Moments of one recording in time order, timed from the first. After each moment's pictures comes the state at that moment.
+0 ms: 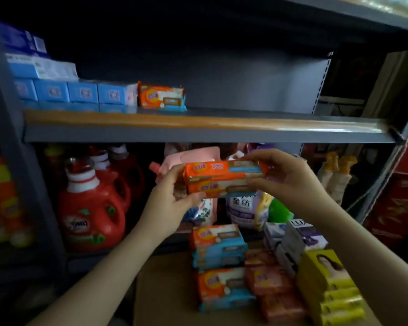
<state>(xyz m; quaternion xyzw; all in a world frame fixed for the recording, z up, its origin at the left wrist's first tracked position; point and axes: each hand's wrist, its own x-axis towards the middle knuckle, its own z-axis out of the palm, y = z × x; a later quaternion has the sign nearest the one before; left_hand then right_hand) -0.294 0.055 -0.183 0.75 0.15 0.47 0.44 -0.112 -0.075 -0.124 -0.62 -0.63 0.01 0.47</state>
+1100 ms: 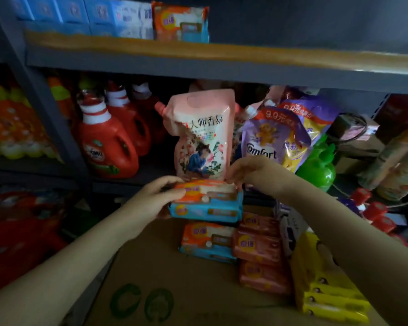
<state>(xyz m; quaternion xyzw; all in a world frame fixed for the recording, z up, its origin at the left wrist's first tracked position) -0.287 0.020 -0.263 0.58 0.46 0.29 0.60 -0.053 -0.018 -0.206 -0.61 -0.64 0.35 0.30</state>
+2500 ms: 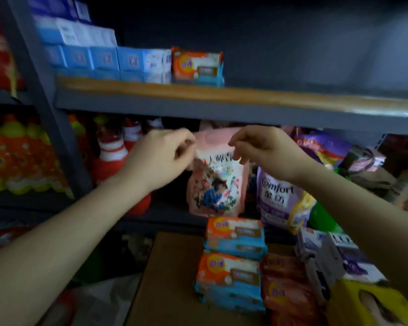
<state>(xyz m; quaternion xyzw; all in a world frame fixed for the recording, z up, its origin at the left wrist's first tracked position) -0.298 0.086 -0.146 0.85 0.31 0.43 -0.04 -0.083 0.028 -0.124 -0.55 -0.75 0.09 0.36</state>
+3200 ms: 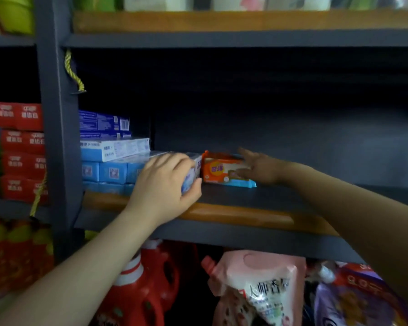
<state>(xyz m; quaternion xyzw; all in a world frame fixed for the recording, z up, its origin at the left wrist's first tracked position) -0.322 0.209 -0.056 0.79 0.34 0.43 -0.26 -0.093 0.224 -0.004 -0.68 -0.72 -0.04 0.14</state>
